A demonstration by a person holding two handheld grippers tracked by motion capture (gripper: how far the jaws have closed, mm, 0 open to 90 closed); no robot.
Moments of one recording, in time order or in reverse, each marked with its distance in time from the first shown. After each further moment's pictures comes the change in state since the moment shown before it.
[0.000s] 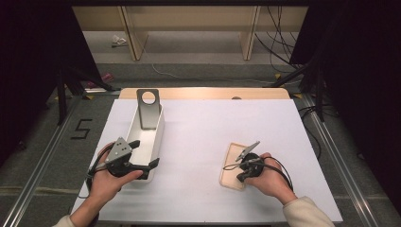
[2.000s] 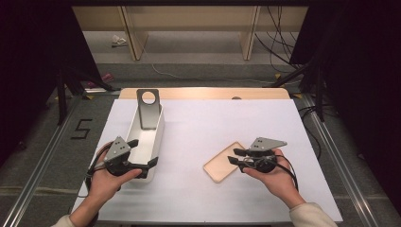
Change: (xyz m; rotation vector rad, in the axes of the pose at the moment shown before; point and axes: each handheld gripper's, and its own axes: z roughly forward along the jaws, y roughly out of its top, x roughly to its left) left arm 0.003 0.001 -0.001 -0.006 0.010 -0.016; right arm -0.003 -0.003 -0.026 -0.615 0.000 -0.009
